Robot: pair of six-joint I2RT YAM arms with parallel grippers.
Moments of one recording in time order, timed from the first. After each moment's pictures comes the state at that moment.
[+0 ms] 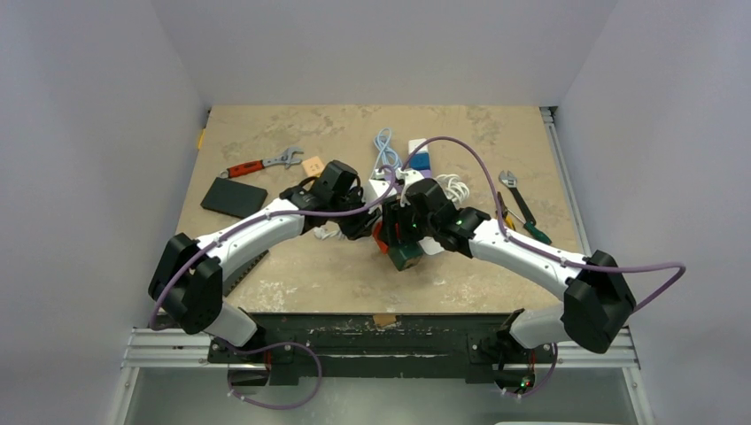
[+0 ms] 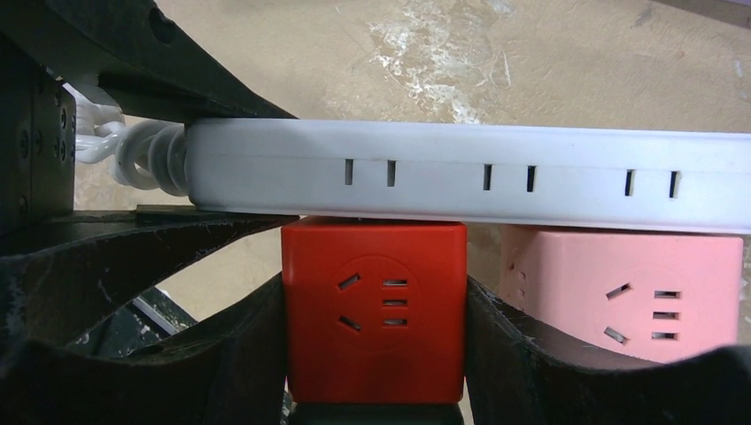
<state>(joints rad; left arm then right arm) -0.66 1.50 1.09 -0.45 0.31 0.32 0.79 1.37 0.95 -0.30 -0.03 0.44</state>
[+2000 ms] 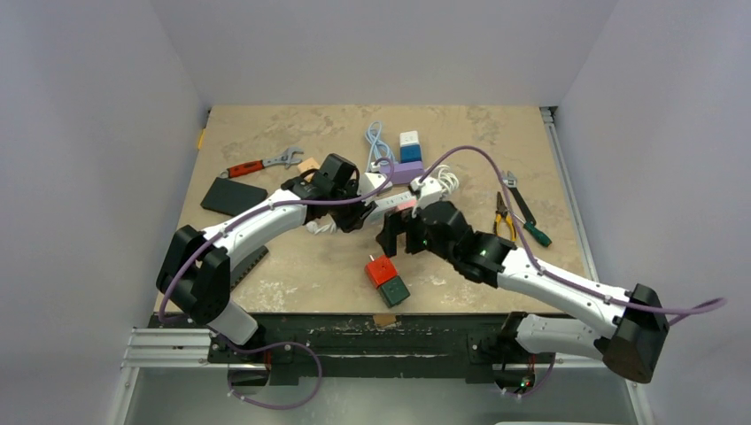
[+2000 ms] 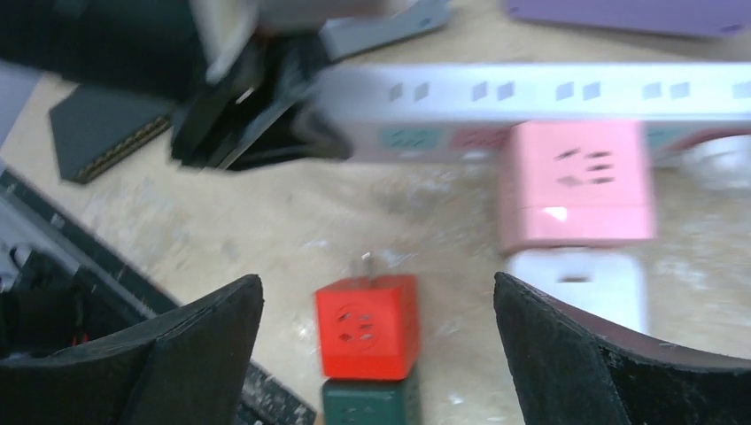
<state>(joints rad) -0.62 1.56 1.15 -0.53 0.21 0.32 0.98 1.12 0.80 -0.20 0.23 0.50</state>
